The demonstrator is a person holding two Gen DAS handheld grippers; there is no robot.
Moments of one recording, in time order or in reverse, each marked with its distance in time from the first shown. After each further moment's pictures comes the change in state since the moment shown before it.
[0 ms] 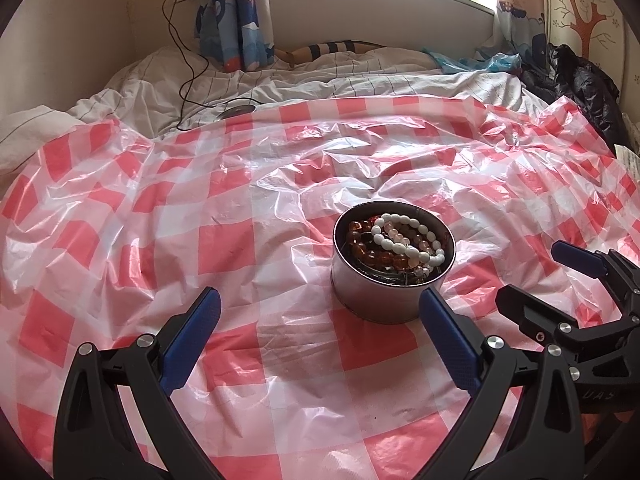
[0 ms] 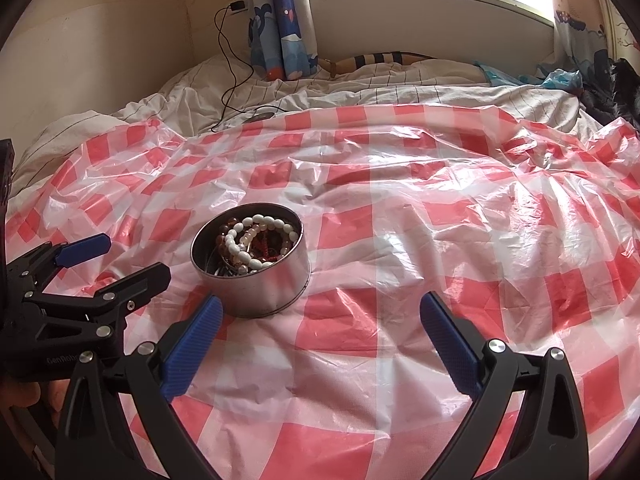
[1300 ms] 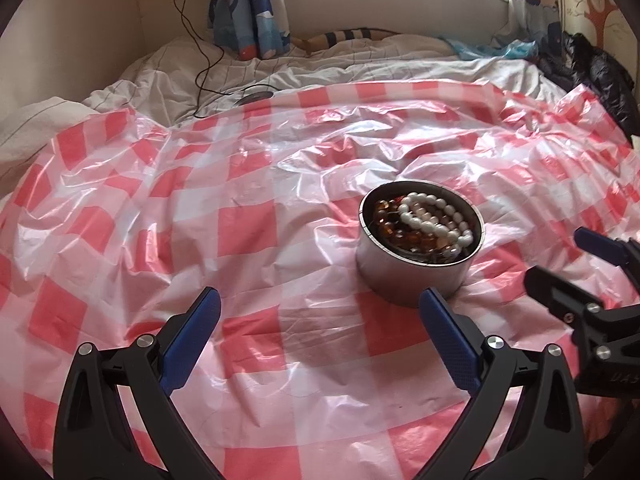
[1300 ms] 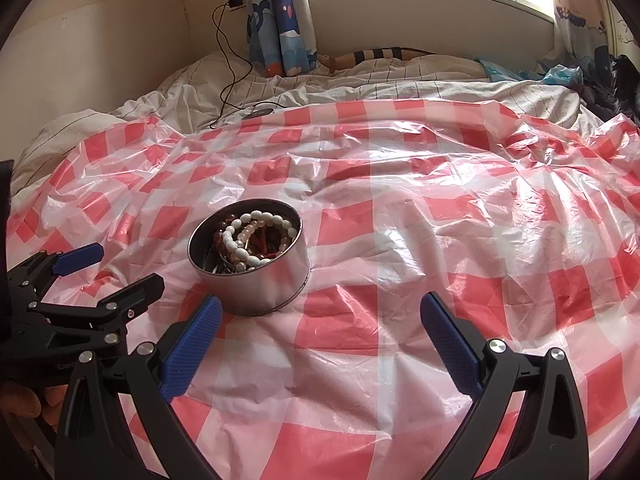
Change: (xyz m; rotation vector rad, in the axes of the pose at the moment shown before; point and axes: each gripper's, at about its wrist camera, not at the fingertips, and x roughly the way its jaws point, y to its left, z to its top) left arm 0.012 0.004 -0.008 0.022 0.057 0.111; right arm 0.005 -0.001 -0.004 0.005 0.010 0.000
